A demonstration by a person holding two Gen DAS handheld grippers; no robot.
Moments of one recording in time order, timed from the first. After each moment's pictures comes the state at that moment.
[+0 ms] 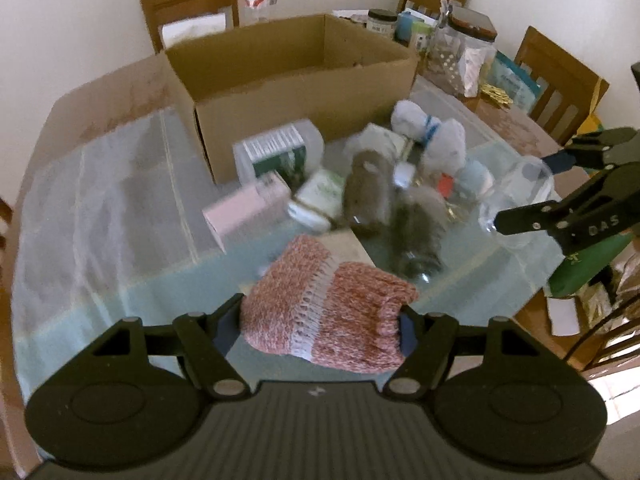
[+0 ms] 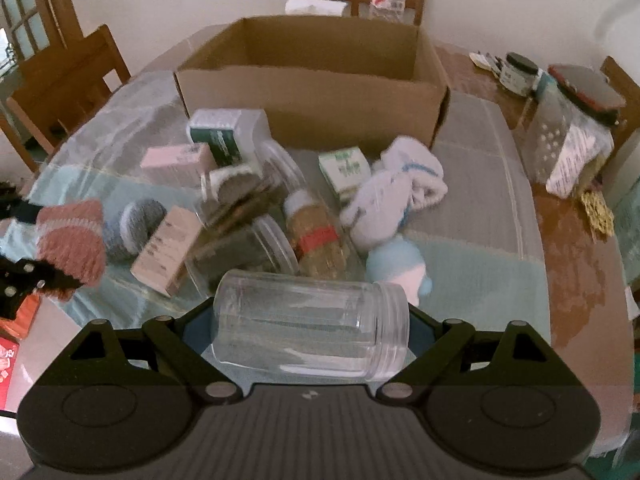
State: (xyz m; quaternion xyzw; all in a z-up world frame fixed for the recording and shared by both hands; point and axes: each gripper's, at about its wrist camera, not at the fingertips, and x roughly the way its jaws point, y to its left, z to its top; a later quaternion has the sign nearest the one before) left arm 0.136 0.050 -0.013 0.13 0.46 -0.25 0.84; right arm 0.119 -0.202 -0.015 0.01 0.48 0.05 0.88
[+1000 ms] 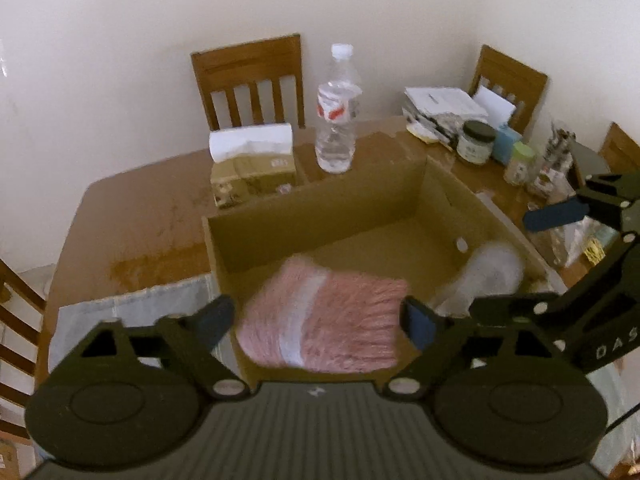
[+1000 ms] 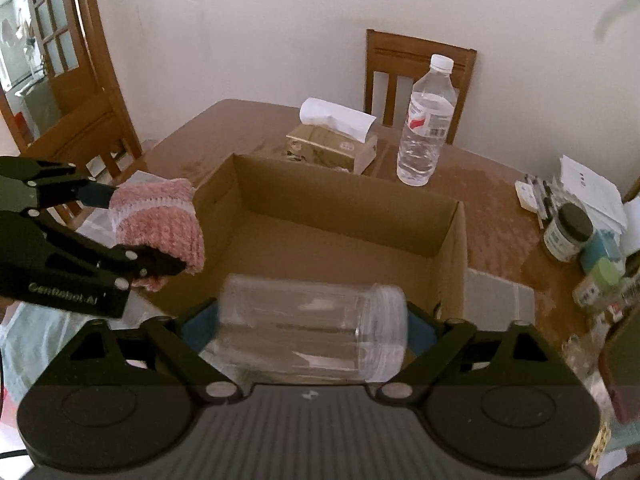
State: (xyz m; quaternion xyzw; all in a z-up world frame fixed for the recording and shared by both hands) left arm 0.335 -0.004 0.042 0.09 0.39 -0.16 0.90; right arm 0.336 -0.228 0.049 -0.03 0.43 0.11 0.90
